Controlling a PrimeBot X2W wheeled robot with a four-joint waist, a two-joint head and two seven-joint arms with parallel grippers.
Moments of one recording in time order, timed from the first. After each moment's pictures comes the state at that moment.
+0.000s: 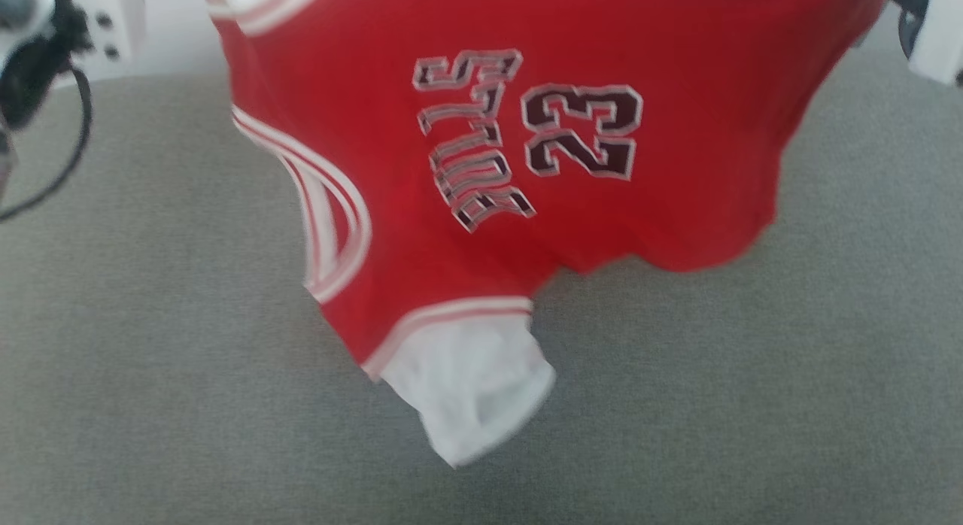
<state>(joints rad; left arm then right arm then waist) -1.19 0.66 -0.56 0.34 -0.70 0.06 0.47 -1.19 -0.69 0.68 0.41 1.06 0.13 0.55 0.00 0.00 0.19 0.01</state>
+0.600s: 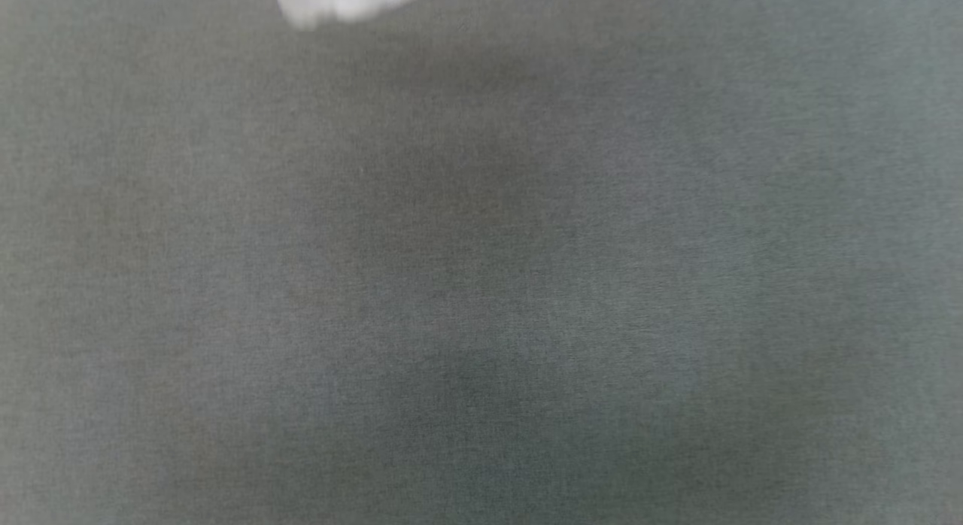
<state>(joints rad) -1.68 0.54 -0.55 0.70 -0.41 0.10 -0.21 -1.57 -0.46 0.65 0.87 0.64 0.13 -0.09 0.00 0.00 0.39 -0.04</state>
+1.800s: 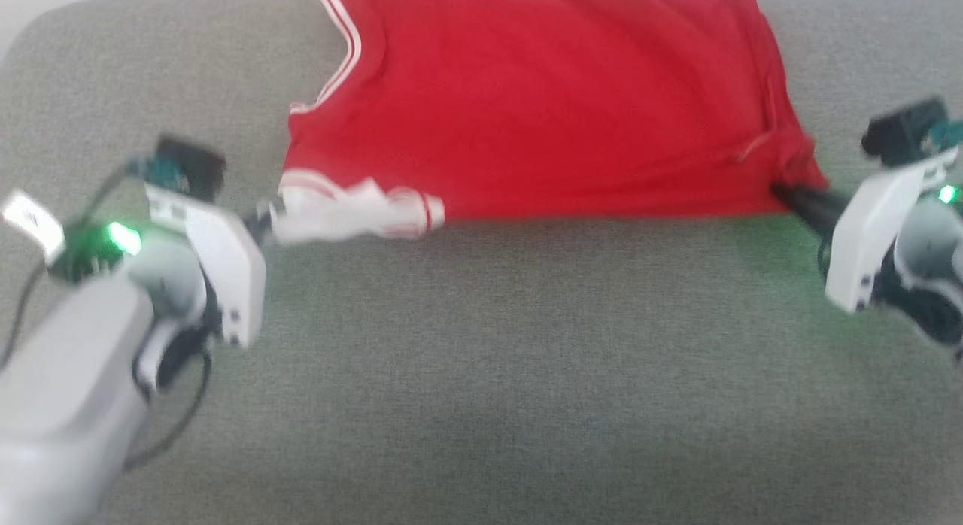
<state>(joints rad) -0.74 0.61 -0.65 0.41 -0.76 0.02 0.36 -0.87 -0.70 0.90 0.53 1.09 0.13 0.17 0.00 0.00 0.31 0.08</state>
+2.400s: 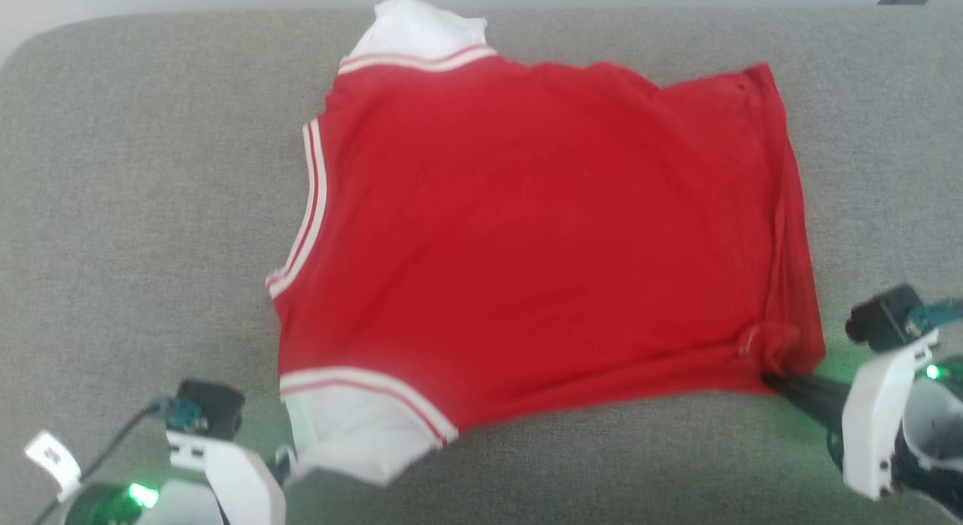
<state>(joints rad) -0.16 0.81 -0.61 -0.20 -0.88 0.39 0.49 -0.46 -0.86 0.83 0.20 1.11 0.13 0.24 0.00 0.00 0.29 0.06</state>
